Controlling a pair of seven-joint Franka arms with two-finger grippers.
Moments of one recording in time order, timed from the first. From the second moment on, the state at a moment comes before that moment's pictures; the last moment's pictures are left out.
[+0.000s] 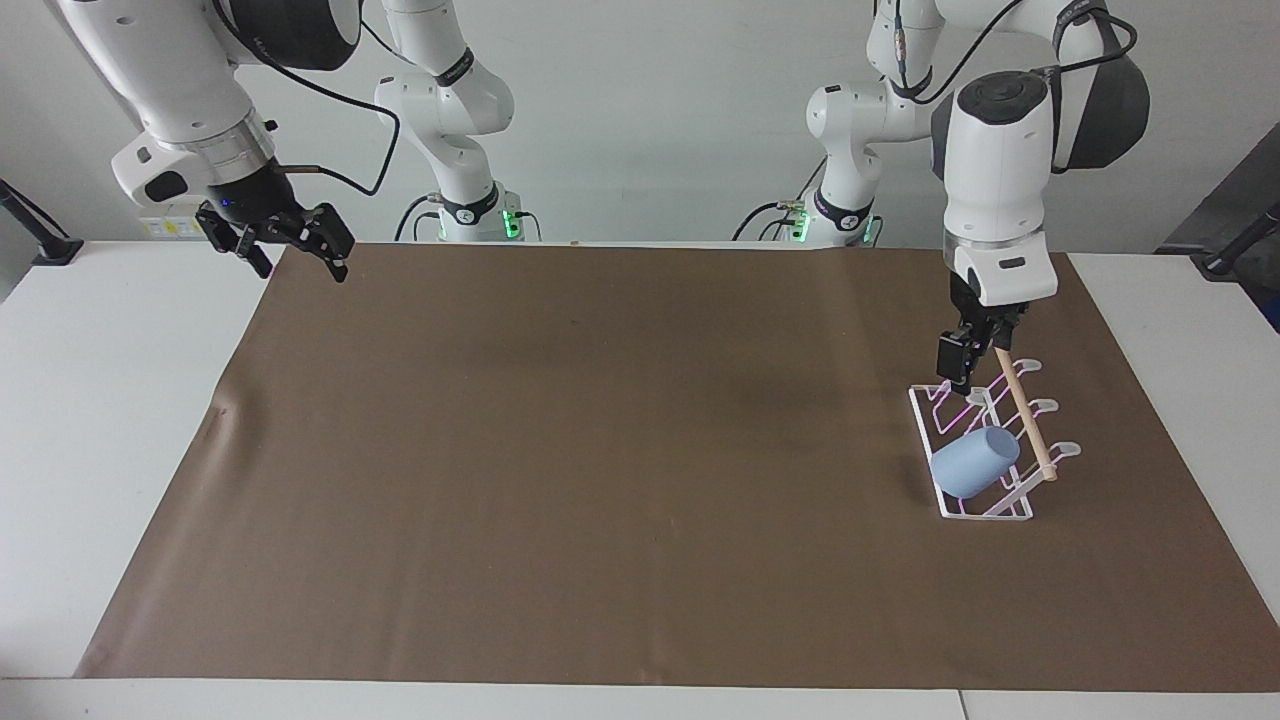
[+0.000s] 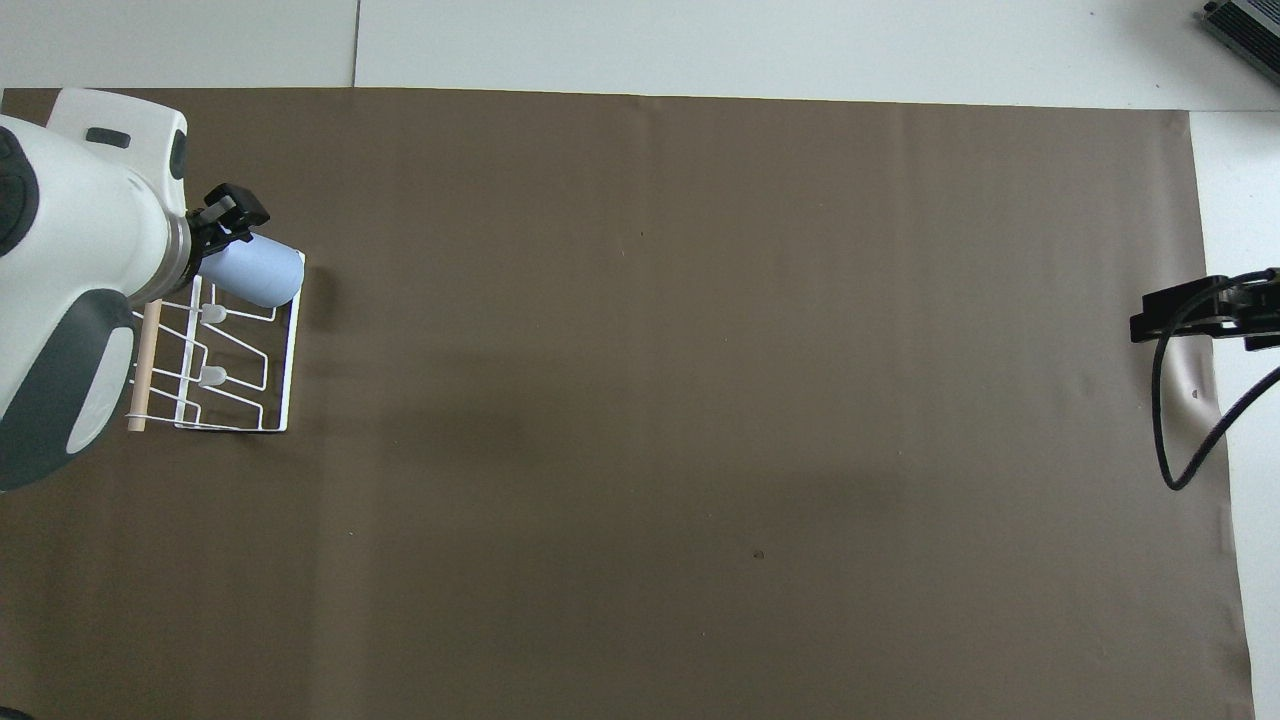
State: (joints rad) left arm -0.01 0.02 -0.21 -1.76 0.31 1.92 -0.84; right arm 0.00 -0.01 -0.08 -1.59 0.01 1.57 0.00
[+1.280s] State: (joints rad) left arm -0.02 -0.07 -0.04 -1.70 0.03 1.56 0.05; right arm 0.02 -0.01 -0.08 -1.59 -0.02 1.57 0.00
